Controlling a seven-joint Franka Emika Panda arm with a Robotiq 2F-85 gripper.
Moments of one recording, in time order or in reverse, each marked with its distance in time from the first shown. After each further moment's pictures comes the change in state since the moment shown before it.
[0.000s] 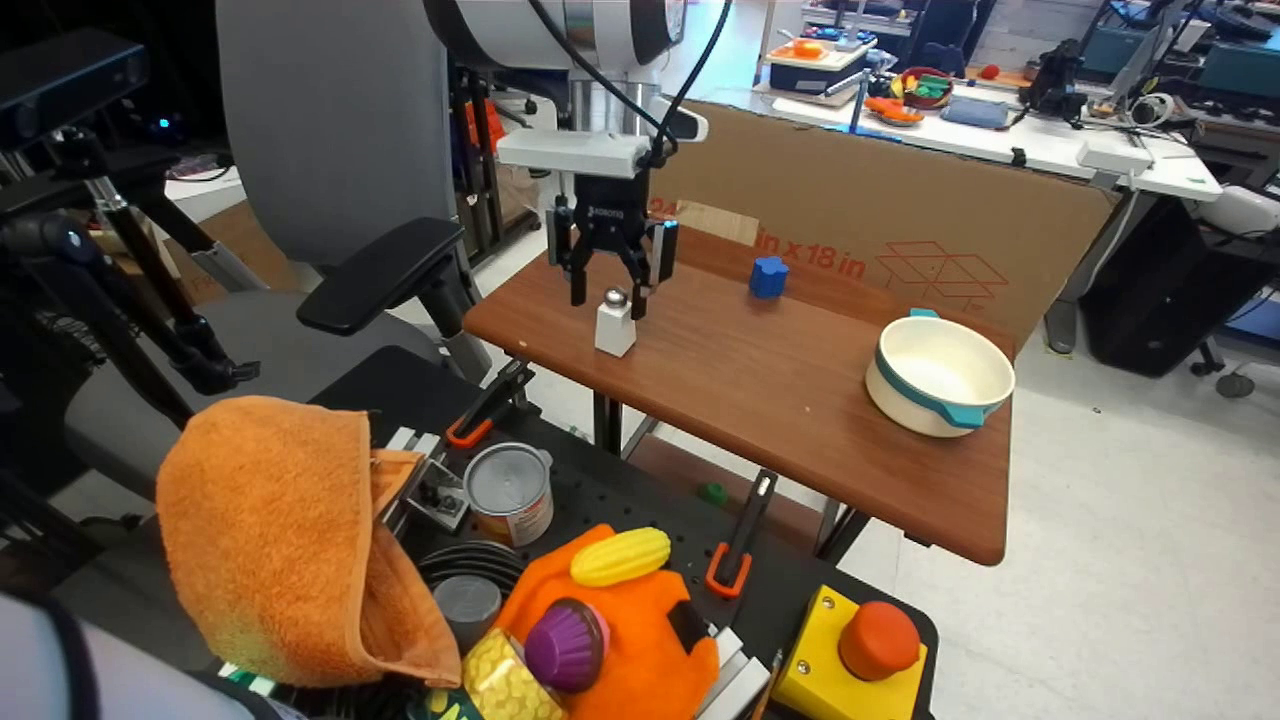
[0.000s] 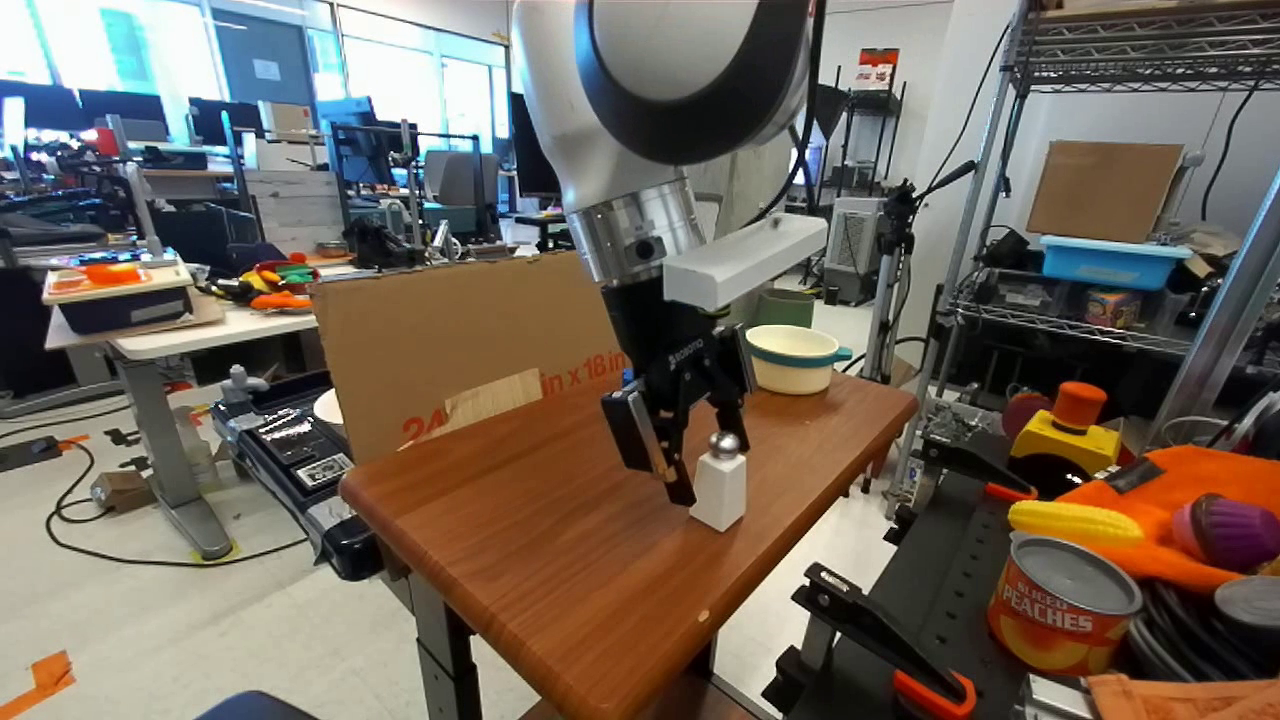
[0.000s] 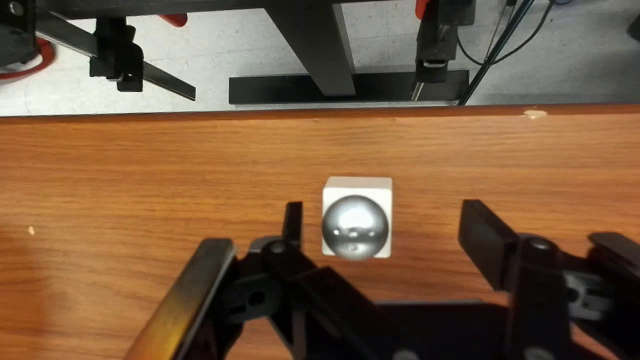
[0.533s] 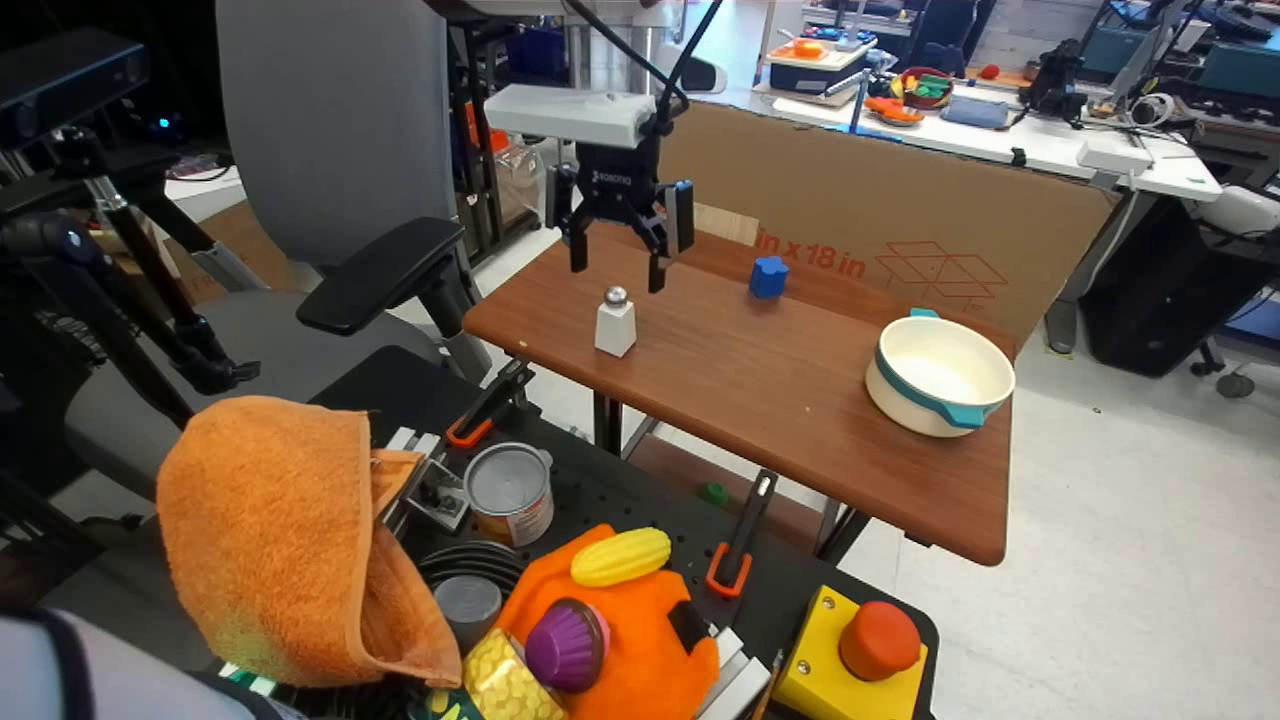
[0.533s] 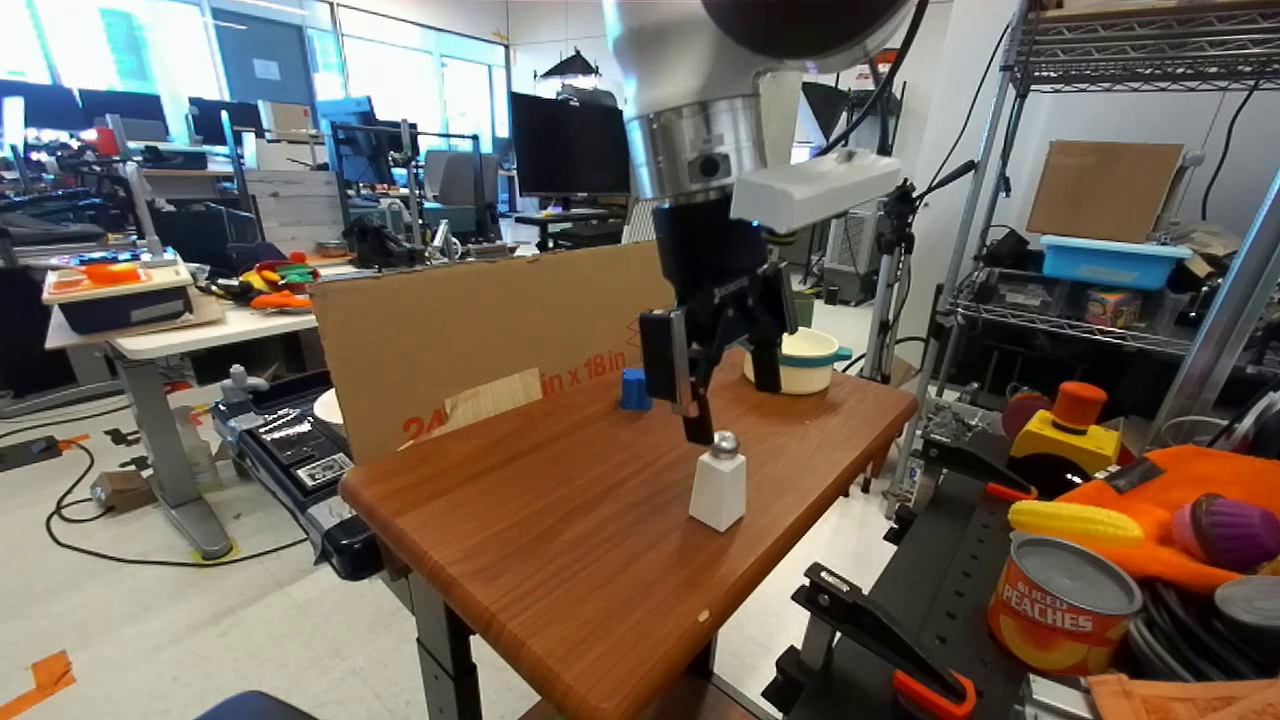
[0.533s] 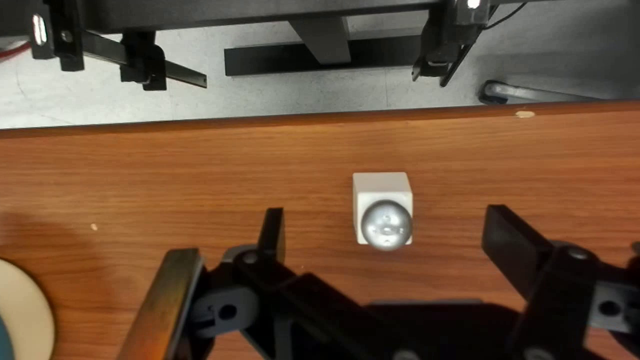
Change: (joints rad) arm -0.064 -0.199 0.035 -0.179 -0.003 0.106 0.014
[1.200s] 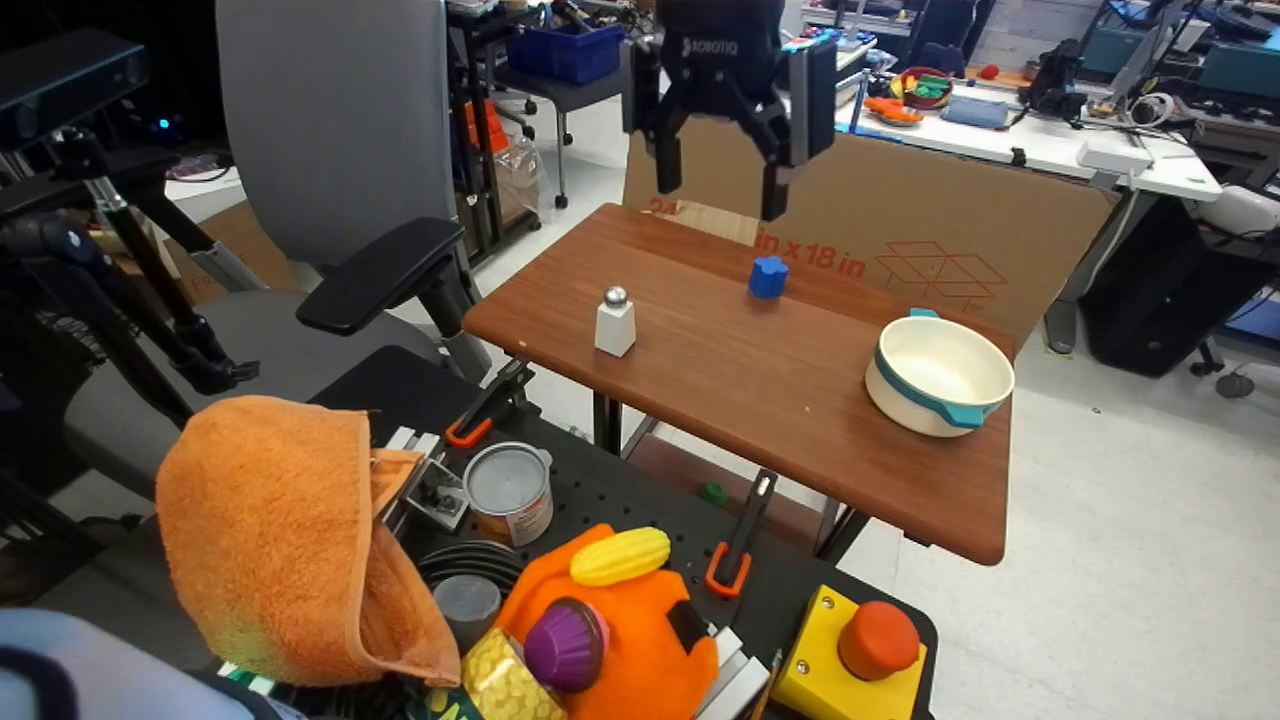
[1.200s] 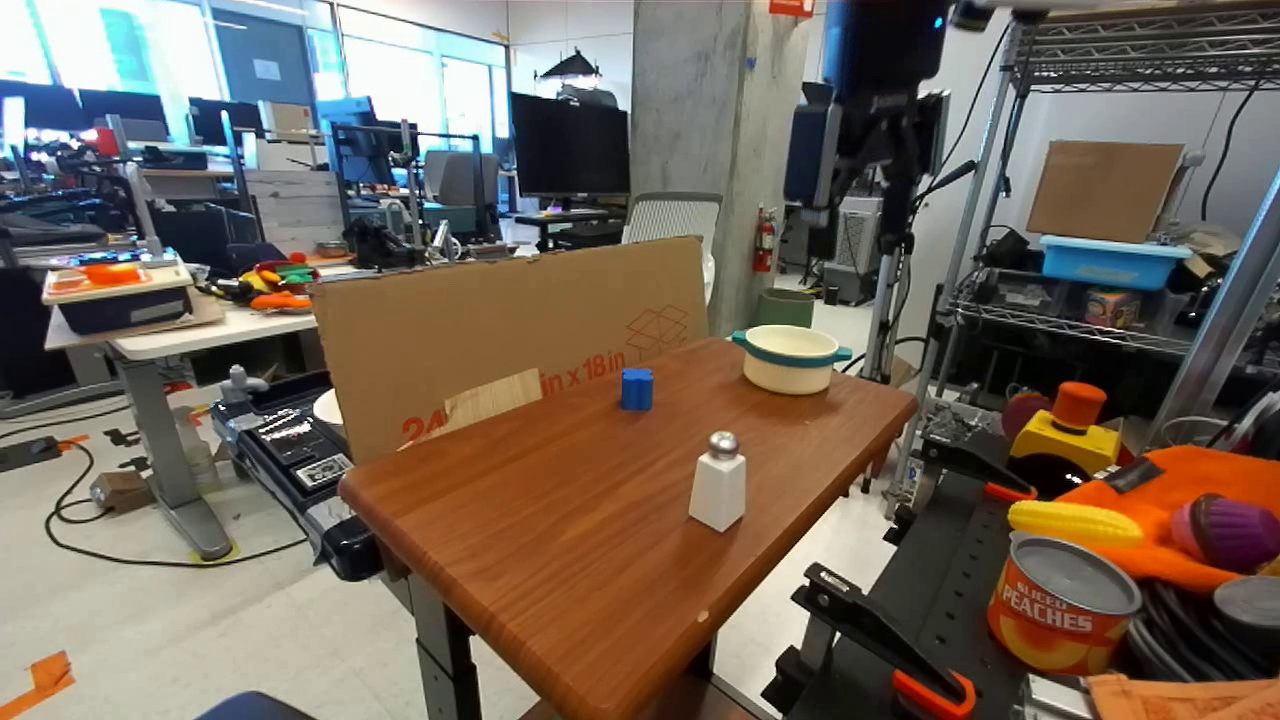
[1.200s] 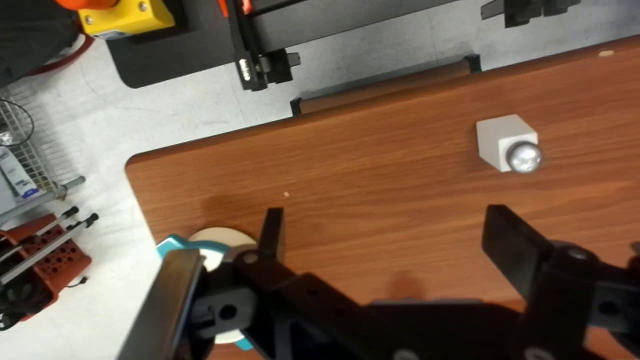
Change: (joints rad) arm -0.180 -0.498 -0.001 -0.269 -0.005 -0.019 0.002
